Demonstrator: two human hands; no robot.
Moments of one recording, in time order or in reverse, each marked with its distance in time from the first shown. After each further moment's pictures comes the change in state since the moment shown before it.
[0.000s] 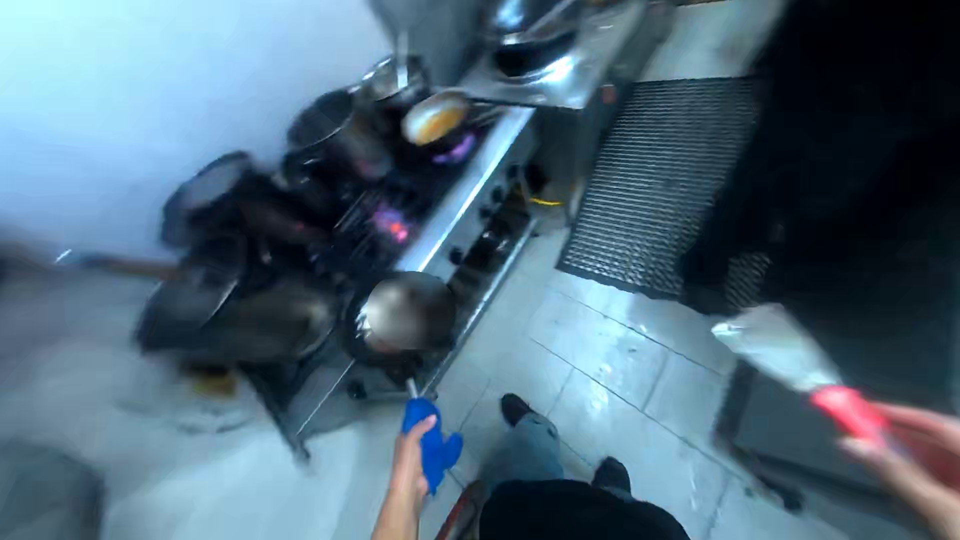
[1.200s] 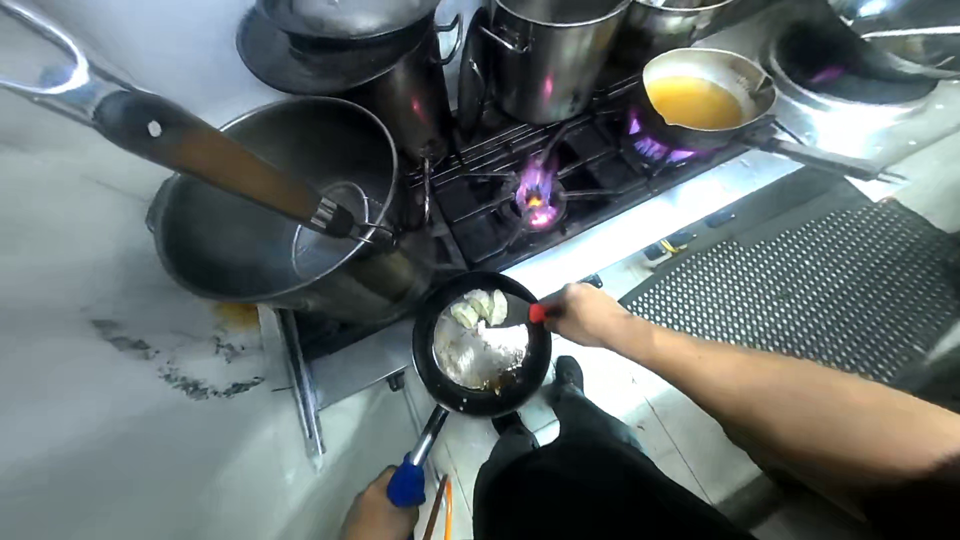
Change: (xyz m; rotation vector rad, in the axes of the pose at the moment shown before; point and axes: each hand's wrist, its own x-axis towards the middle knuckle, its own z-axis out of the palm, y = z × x) left_hand 0.059 0.079 -0.141 0.879 0.044 -0.336; right_hand 0.375 -0.289 0.485 -0.918 -0.816 -0.420
